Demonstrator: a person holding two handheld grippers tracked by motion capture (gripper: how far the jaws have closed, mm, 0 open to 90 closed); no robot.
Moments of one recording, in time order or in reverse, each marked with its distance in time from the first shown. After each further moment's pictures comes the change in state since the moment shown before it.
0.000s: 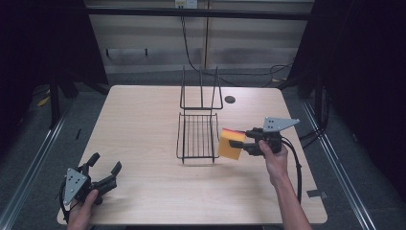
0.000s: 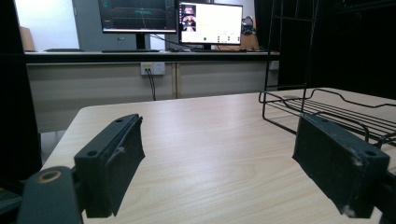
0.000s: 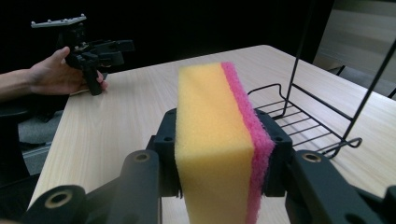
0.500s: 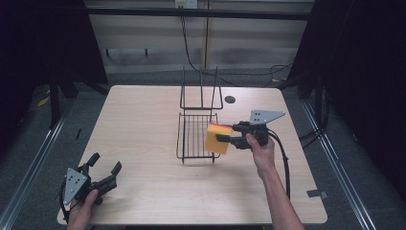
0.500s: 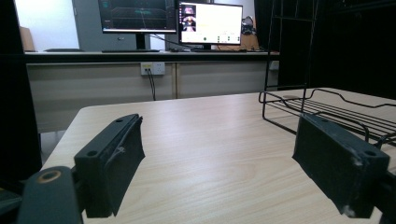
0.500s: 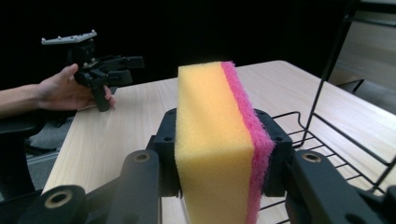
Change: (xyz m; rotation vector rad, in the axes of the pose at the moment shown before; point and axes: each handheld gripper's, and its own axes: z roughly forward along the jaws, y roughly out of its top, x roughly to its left) left arm 0.000 0.000 0.000 0.000 0.000 0.000; right arm -0.004 0.019 0.036 -0.025 0.064 -0.017
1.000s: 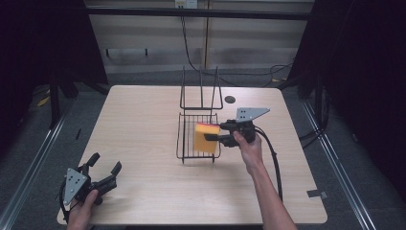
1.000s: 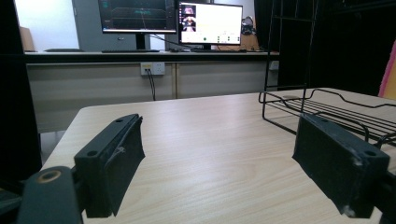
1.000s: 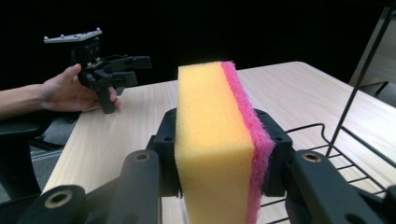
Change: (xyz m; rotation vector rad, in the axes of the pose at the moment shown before) left arm 0.000 0.000 0.000 0.000 -0.002 -0.001; right arm -0.005 0.004 0.033 0.005 0.055 -0.006
